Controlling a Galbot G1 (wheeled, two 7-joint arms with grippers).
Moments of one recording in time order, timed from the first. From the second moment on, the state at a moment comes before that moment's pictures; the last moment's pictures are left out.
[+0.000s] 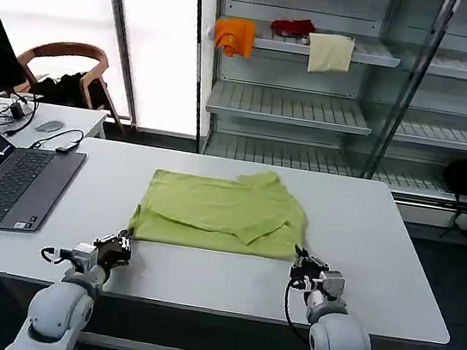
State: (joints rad) left arm 1.21 -1.29 -0.57 -1.87 -0.18 0.51 0.07; right arm -1.20 1.41 0.43 1.97 0.11 -0.58 -0.01
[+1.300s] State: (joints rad) left arm 1.39 -1.27 -0.73 -2.14 -0.26 0.51 0.07; right arm -1.21 1.41 0.39 2.11 0.11 -0.59 0.05
